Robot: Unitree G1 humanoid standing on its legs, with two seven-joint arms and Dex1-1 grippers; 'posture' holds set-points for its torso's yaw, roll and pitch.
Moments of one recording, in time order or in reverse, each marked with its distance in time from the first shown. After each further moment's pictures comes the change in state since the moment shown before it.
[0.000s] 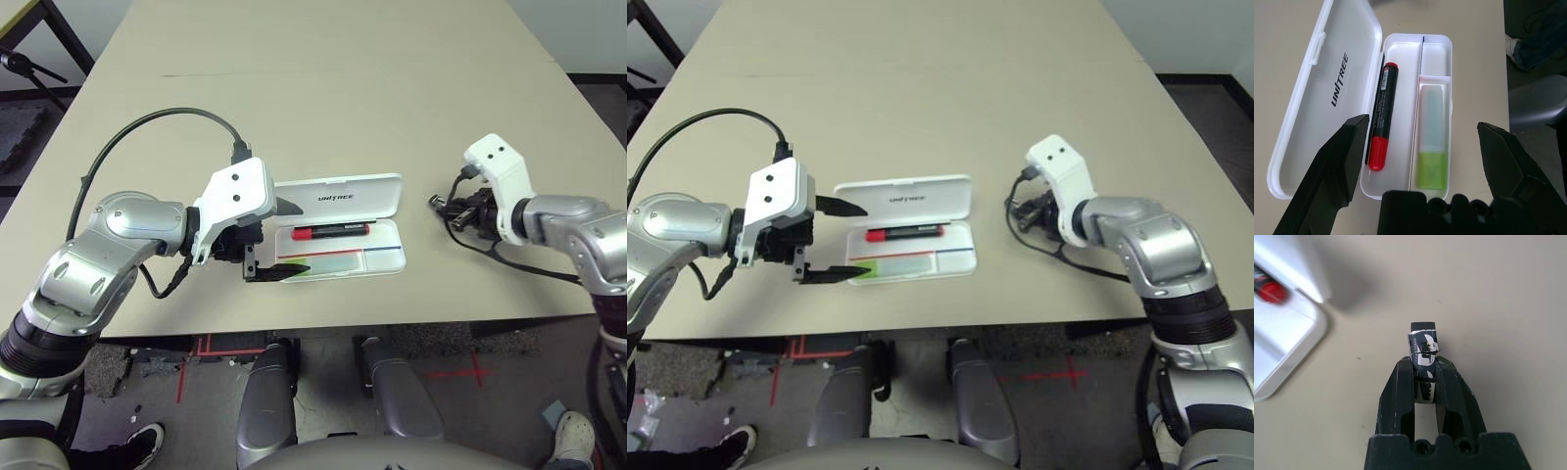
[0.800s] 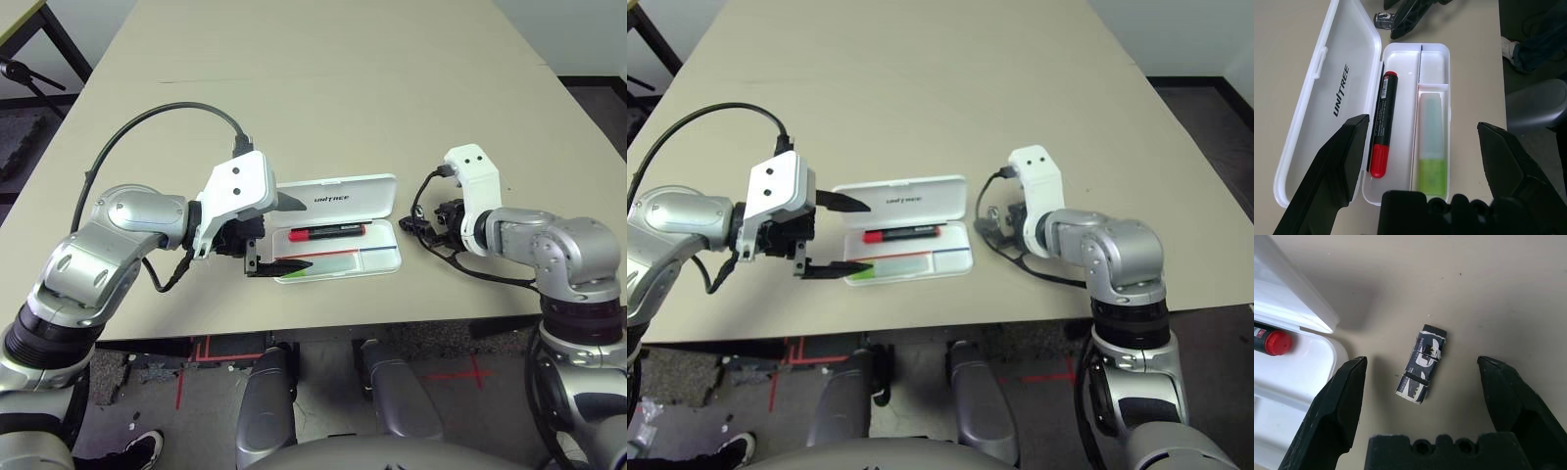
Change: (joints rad) left arm -0.011 -0.013 0.003 0.025 -0.001 -0.005 -0.015; right arm 0.011 0.421 -0.151 -0.165 0.037 0.560 -0.528
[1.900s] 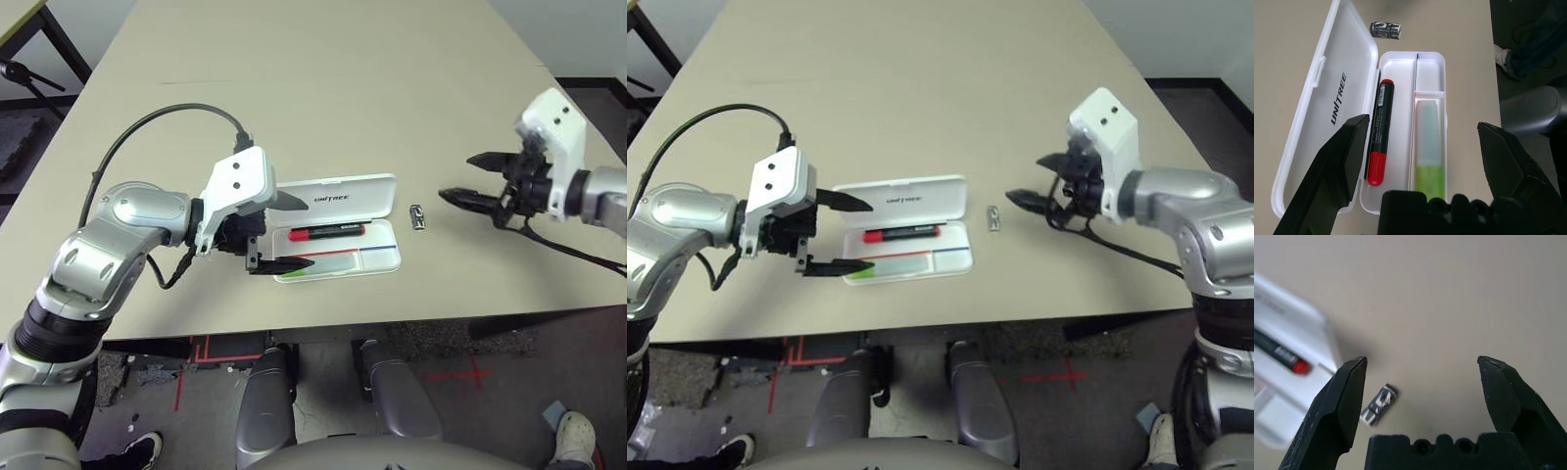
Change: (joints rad) left arm -0.033 -0.034 -0.006 0.048 0.000 -0.014 -0.041; right arm -0.106 -0.259 -0.083 0.036 0.045 -0.226 0.268
